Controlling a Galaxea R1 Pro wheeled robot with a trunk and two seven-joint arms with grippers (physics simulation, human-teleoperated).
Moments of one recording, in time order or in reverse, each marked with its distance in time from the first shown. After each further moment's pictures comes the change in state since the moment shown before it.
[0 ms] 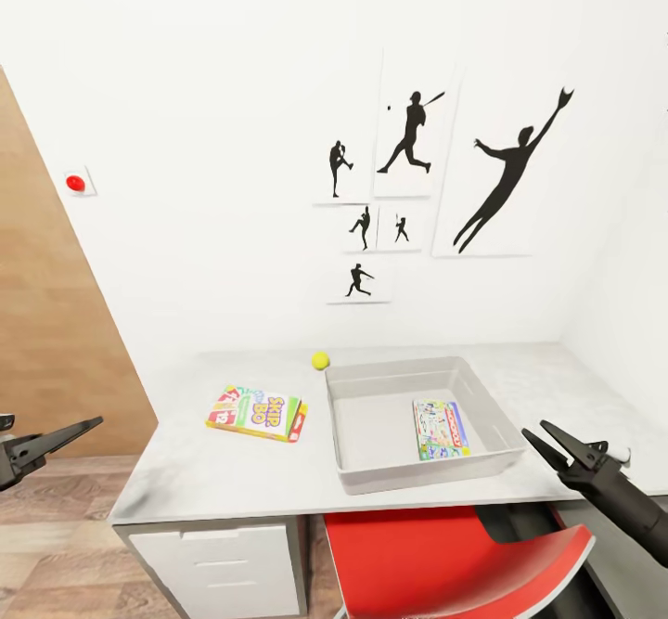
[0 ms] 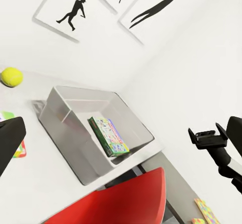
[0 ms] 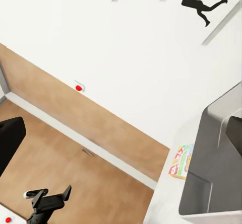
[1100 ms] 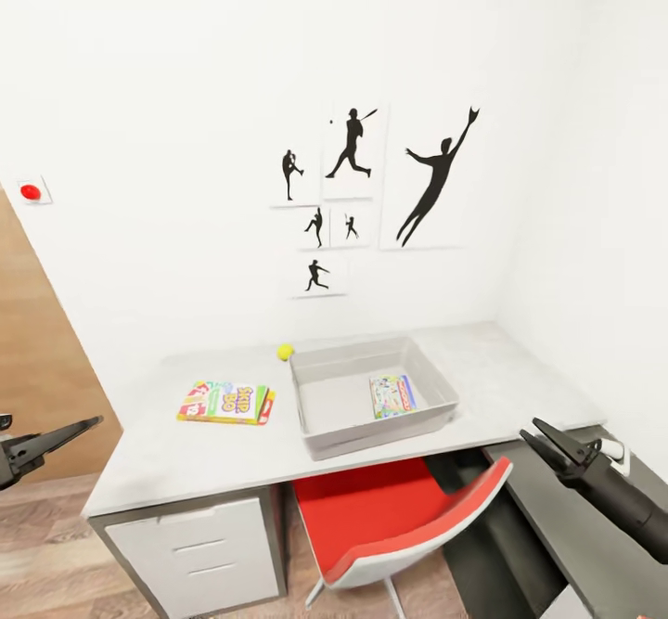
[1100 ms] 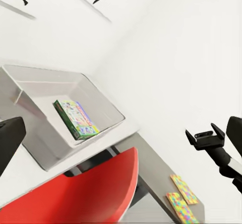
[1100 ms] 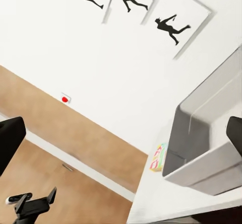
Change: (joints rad) left arm 0.000 0.001 0.004 0.000 0.002 -0.001 0.000; right arm 0.000 0.001 0.000 -0.023 0.000 0.002 -0.092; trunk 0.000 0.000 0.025
